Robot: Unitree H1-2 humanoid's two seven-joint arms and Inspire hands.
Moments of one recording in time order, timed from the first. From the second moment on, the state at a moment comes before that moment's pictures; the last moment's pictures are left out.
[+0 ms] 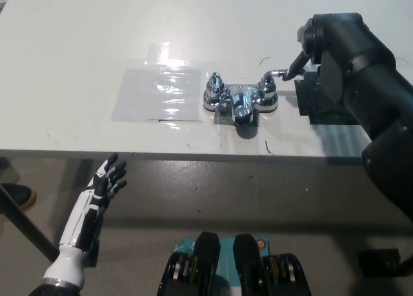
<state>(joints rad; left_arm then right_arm) -0.03 0.14 0.01 -0.16 -0.06 0.00 -0.10 -1.45 -0.14 0.76 1.43 -0.65 0.34 0.44</state>
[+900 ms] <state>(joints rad) -0.04 0.14 0.01 -0.15 -0.06 0.00 -0.10 -1.46 -0.21 0.60 1.39 -0.58 0.26 0.51</state>
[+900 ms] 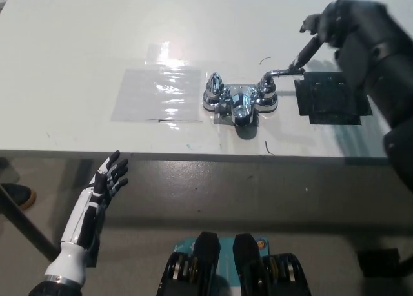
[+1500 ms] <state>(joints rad) -0.04 0.14 0.01 -0.14 -0.06 0.01 -0.11 -1.43 -0.50 0.19 0.83 -0.39 0.26 0.71</state>
